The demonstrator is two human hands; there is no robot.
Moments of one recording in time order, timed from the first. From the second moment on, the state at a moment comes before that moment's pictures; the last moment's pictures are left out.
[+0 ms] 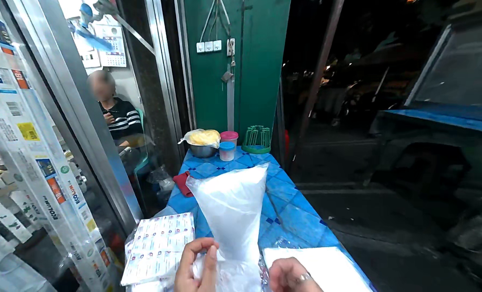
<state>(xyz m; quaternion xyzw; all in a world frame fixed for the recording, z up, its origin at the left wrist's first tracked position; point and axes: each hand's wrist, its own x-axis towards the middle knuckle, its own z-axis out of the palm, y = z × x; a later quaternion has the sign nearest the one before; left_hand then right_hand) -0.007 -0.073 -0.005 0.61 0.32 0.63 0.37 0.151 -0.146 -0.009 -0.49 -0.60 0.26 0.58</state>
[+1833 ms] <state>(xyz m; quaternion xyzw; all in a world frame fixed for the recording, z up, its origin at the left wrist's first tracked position) -0.045 -0.028 0.031 0.74 0.06 0.32 0.59 0.242 -0.084 0.034 -0.10 -0.51 0.47 0.72</state>
